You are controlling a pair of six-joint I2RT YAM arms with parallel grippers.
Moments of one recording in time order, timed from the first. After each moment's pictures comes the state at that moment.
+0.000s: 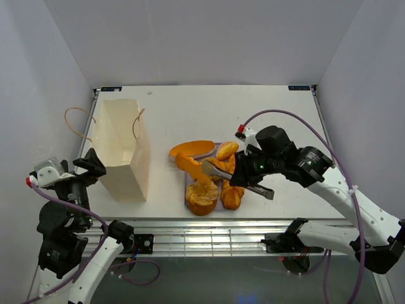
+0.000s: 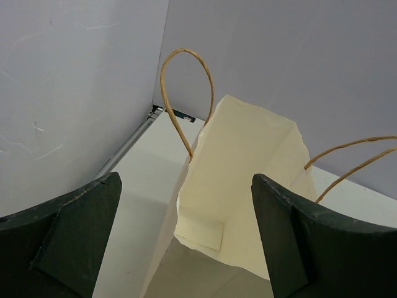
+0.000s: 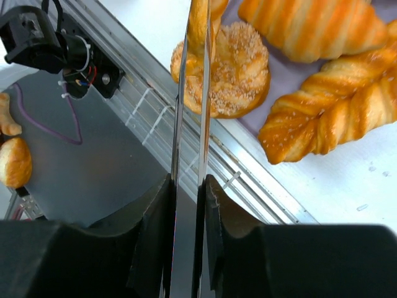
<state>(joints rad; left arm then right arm) -0.39 0.23 0.92 -0.47 -0.71 -0.11 0.83 1.04 1.21 -0.96 -0.33 0.37</state>
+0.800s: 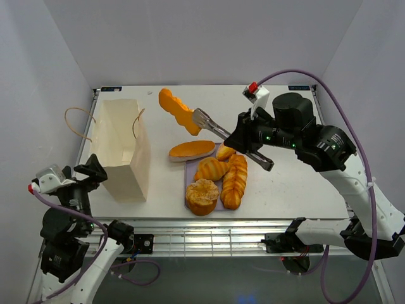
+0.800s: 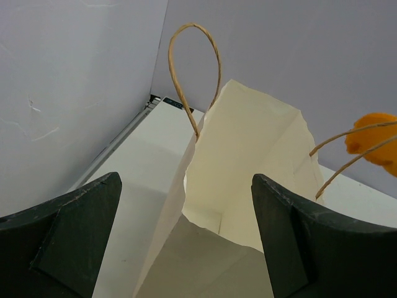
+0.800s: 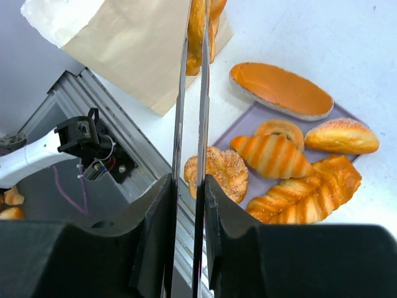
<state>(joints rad) -0.39 0.16 0.87 -0.51 -0.71 -0.16 0.83 1.19 1.69 -0.94 -0.19 0.29</state>
